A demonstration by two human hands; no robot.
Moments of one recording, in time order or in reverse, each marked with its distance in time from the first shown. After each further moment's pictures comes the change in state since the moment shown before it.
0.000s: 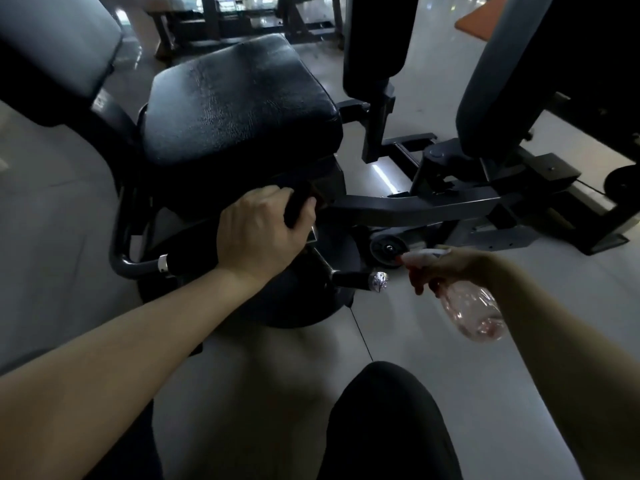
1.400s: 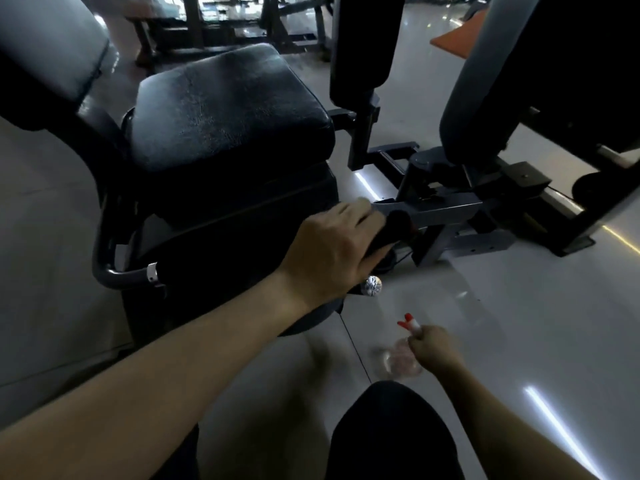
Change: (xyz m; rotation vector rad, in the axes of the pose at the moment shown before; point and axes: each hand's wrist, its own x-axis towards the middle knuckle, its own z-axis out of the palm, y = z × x) left_hand 0.001 0.071 0.011 -0.288 0.017 0.425; right_hand 0.021 0.106 0.135 -0.096 0.600 0.354
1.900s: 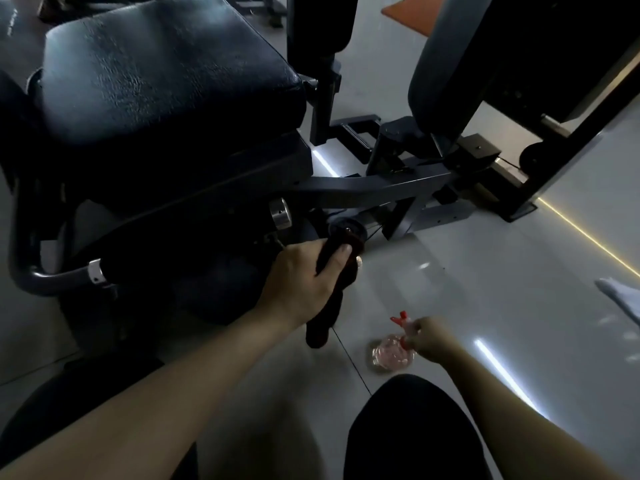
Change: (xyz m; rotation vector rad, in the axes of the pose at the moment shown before) left_hand -0.065 0.001 0.037 -0.595 -0.206 -0.611; right_hand -0.020 0.036 -0.006 -0.012 -0.111 0.136
